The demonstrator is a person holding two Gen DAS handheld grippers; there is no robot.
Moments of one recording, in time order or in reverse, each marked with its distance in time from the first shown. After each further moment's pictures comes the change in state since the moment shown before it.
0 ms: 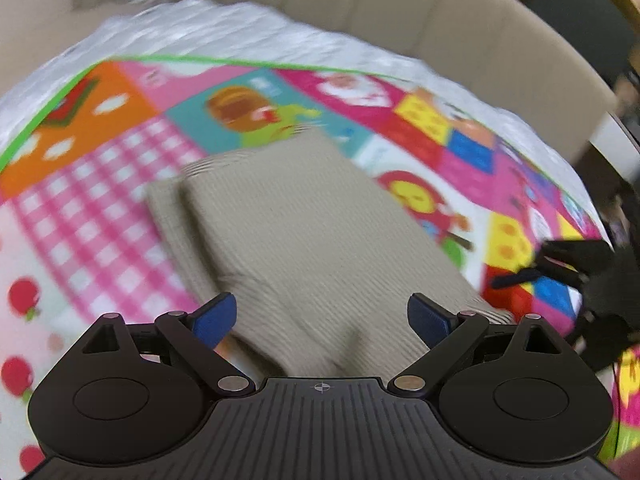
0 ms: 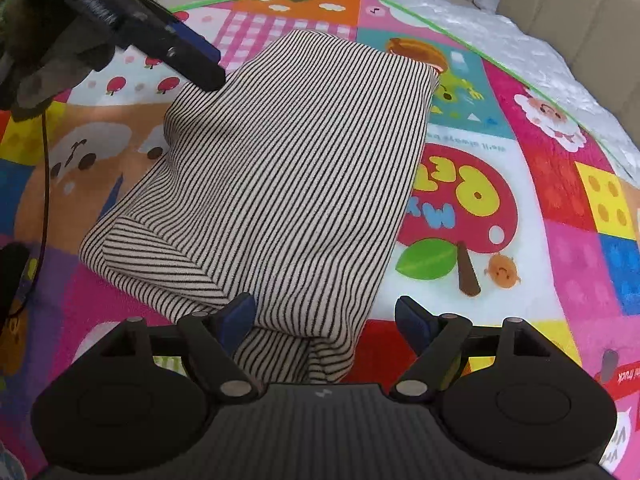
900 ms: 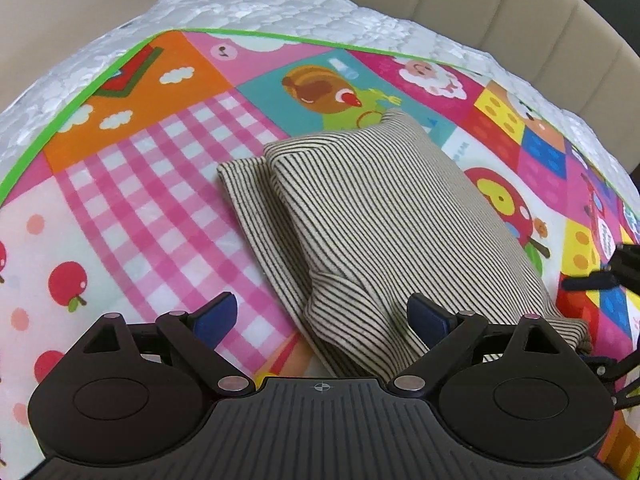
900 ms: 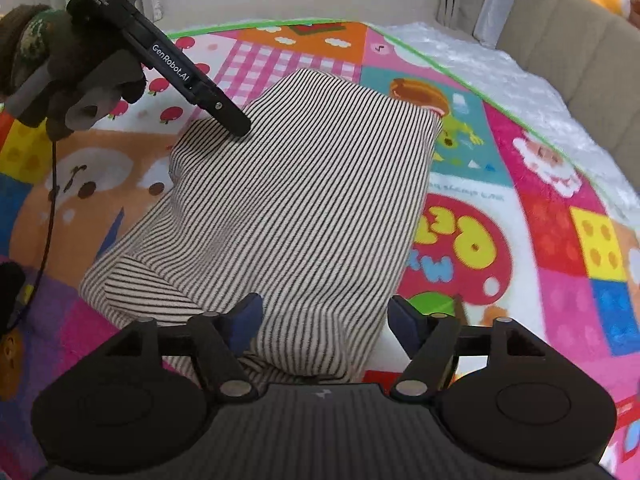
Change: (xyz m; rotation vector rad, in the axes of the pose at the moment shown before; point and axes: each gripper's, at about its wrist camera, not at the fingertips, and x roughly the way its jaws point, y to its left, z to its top) left arm 0.021 0.046 0.000 -0.147 0.059 0.164; right arm -0.003 0.005 0.019 -0.033 -0.081 -0.031
